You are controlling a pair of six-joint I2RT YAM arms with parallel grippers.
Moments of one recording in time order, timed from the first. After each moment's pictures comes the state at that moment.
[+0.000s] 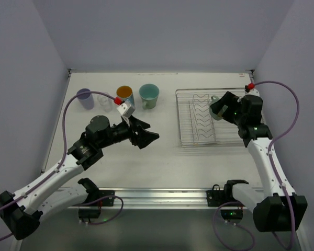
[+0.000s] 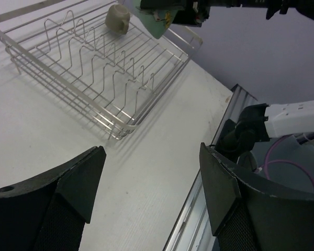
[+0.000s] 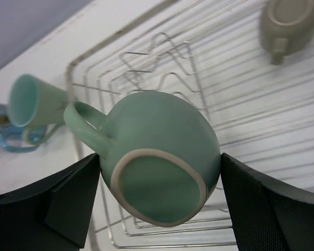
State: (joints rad) left arm -0.71 0.84 0.75 -0.06 0.37 -0.36; right arm -0.02 1.05 0.90 -0.39 -0.08 0.53
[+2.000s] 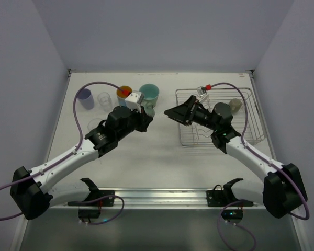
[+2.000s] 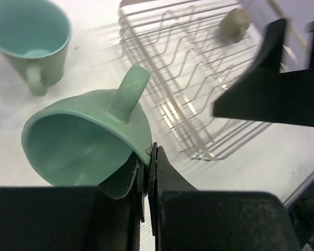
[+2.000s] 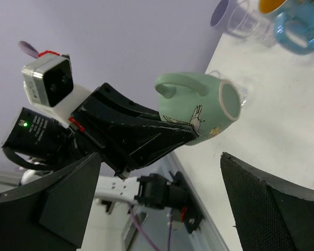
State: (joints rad) left arm -0.76 1.12 0.87 -0.03 -0.08 -0.41; right arm 0.44 1.23 0.70 0.57 -0.65 1.18
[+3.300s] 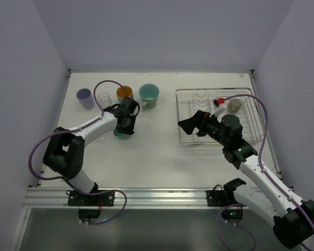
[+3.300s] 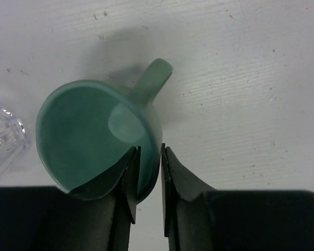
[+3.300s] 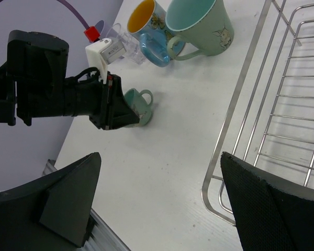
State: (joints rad) left arm -0.49 1.62 1.08 -0.61 -0.12 -0.30; right arm 0.44 0.85 0.62 0.00 -0.25 0.65
